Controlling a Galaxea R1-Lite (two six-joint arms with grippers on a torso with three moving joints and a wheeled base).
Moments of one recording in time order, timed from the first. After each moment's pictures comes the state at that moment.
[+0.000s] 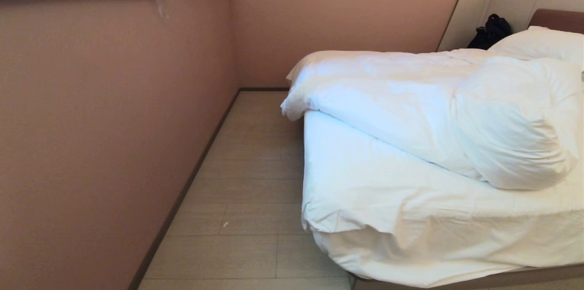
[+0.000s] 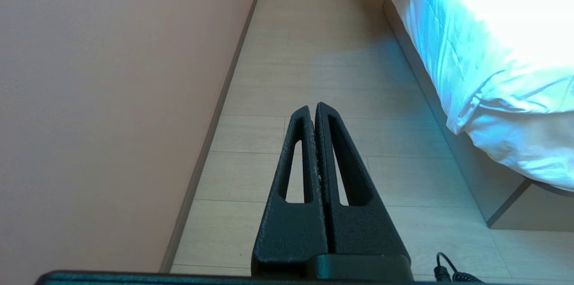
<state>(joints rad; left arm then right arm) 0.01 0.00 0.00 0.01 0.00 -0.01 -0.01 0.00 0.00 0.00 0.00 0.01</state>
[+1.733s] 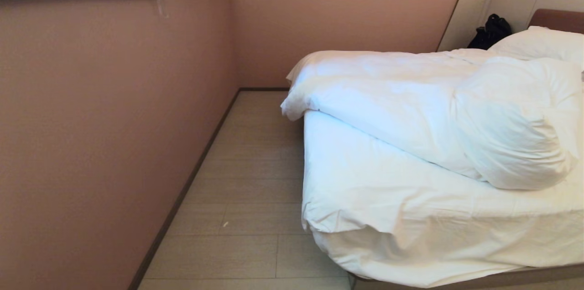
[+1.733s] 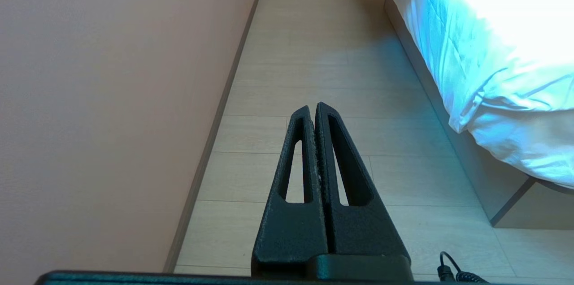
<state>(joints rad) 0.01 0.00 0.00 0.01 0.00 0.00 -0.01 0.00 0.00 0.00 0.00 0.01</state>
